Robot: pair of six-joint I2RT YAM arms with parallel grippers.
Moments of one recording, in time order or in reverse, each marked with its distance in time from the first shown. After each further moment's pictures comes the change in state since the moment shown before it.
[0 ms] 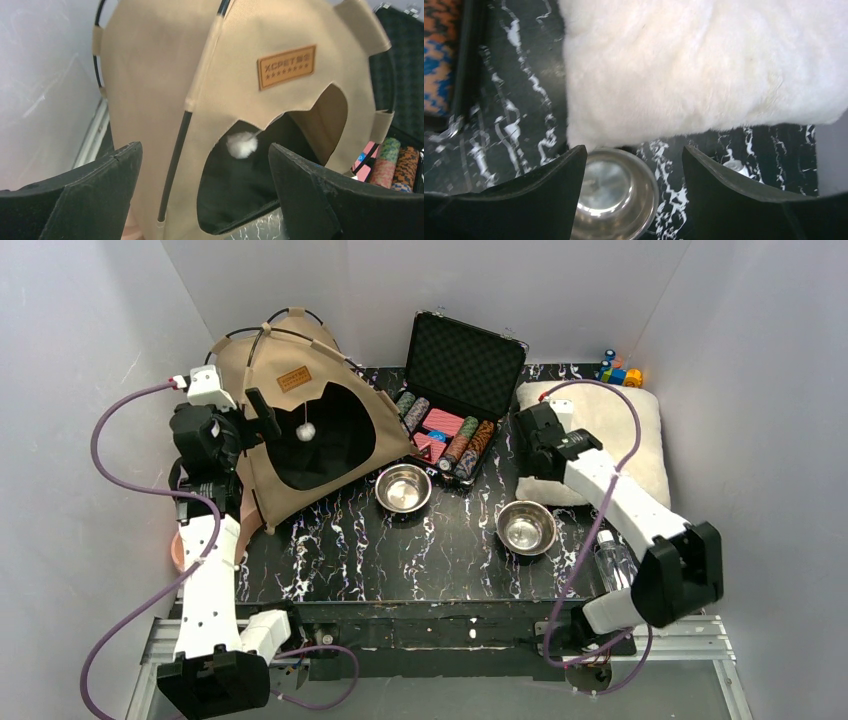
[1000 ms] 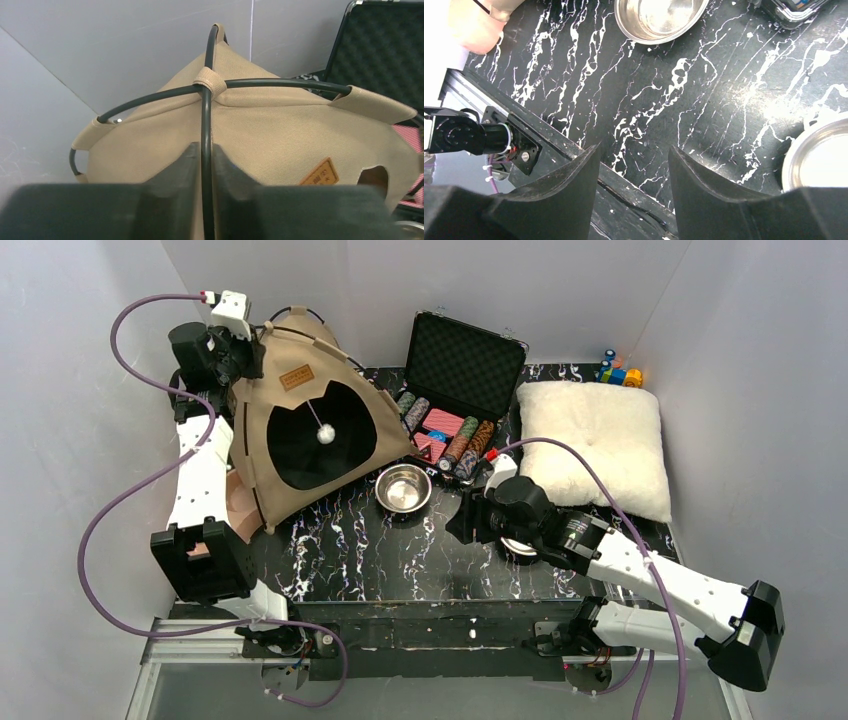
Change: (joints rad) left arm 0.000 0.574 0.487 0.084 0.300 0.305; right arm 0.516 -0.396 -0.364 0.446 -0.419 0.159
